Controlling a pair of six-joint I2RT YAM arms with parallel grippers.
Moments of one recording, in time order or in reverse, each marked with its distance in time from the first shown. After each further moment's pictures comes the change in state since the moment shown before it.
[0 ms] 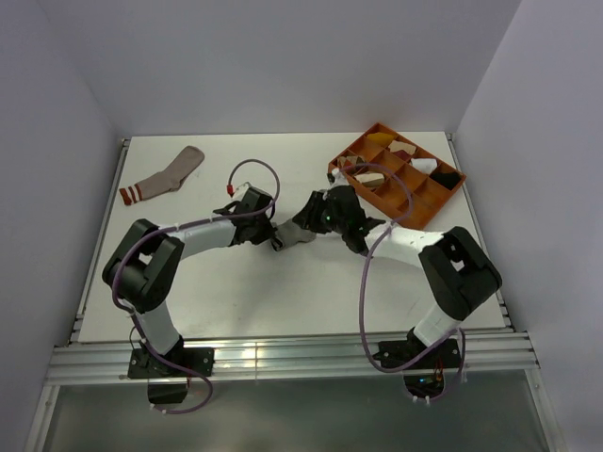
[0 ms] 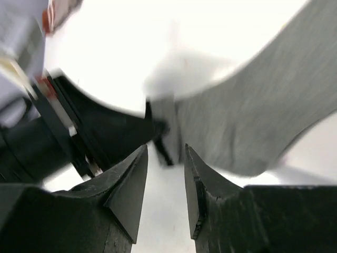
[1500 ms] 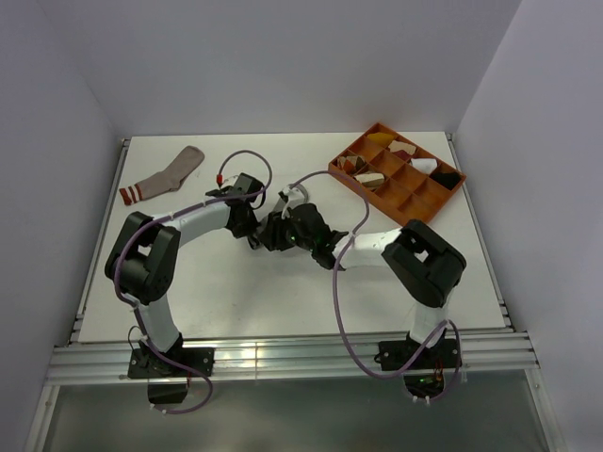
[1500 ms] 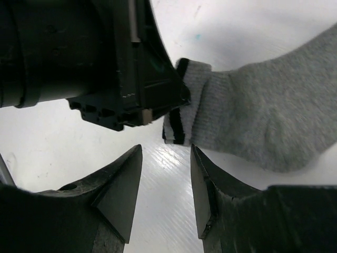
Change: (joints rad) left arm 0.095 0.051 0.172 -0.339 -0.100 0.161; right arm 0.232 0.181 0.110 0.156 0.069 -0.253
